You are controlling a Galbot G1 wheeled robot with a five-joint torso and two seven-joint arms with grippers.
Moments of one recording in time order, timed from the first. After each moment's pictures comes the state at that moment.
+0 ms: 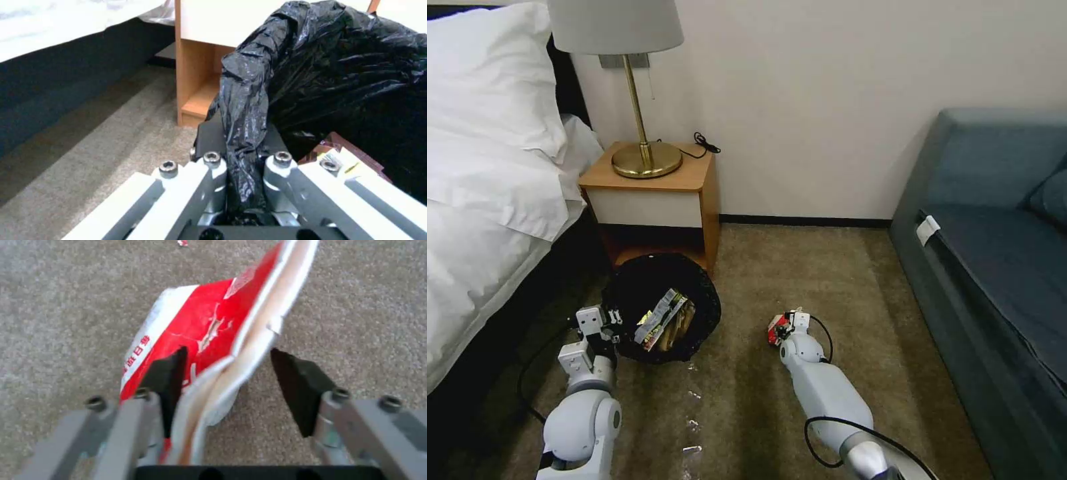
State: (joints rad) left arm 1.39 -1.50 -0.67 -2.00 -0.18 0.28 -0.15; right arm -0.69 1.61 0.28 0.79 0.36 -0.32 0.34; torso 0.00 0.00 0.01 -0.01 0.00
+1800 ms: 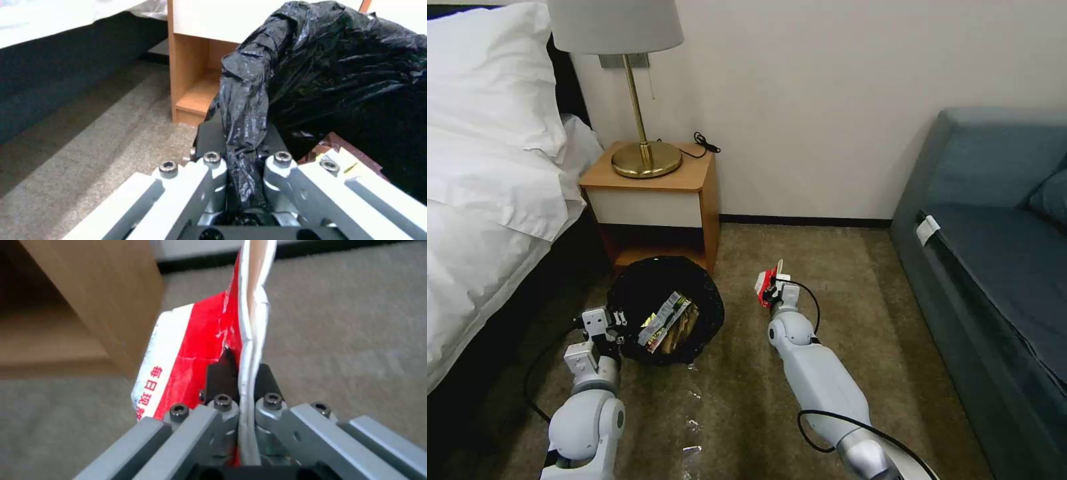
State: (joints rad) left arm 1.38 -1.50 -0.65 -1.98 -0.18 0.28 -0.15; right arm -0.68 1.61 0.16 1.04 0.37 -0.19 0.31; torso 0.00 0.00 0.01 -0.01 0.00
